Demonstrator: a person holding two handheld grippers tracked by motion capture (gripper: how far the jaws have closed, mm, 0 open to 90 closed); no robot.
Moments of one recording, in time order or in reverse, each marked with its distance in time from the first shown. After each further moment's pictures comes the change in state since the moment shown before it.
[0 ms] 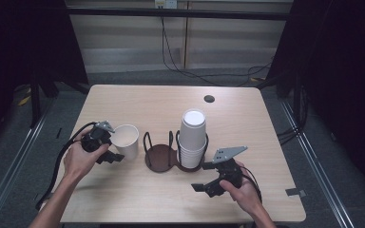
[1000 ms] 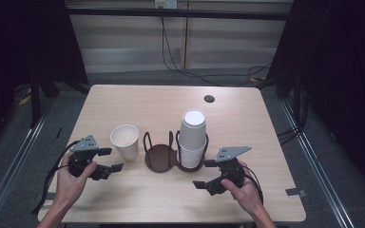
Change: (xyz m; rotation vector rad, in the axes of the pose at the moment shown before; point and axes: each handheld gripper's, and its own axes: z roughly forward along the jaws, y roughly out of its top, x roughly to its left) left arm -0.048 -0.051 -0.025 -0.400 -0.014 -0.046; right arm -0.001 0.000 -0.006 -0.038 -0.042 0.008
